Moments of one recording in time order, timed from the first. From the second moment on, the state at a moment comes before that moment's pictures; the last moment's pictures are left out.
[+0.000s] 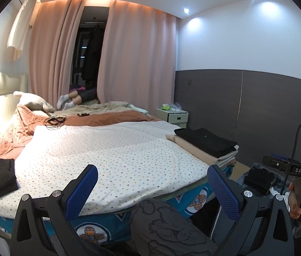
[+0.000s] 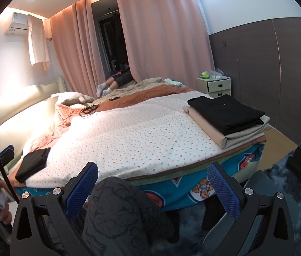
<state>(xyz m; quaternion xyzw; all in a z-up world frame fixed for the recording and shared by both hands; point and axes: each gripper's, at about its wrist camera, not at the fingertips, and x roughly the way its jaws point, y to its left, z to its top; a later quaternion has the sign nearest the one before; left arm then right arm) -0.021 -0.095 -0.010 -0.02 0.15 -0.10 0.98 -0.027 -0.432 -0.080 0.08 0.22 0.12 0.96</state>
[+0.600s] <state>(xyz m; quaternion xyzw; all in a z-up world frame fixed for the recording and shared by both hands) -0.016 -0.085 -0.012 -0.04 0.16 -0.09 0.98 -0.016 -0.426 -0.084 0.07 0.23 0.12 0.96</state>
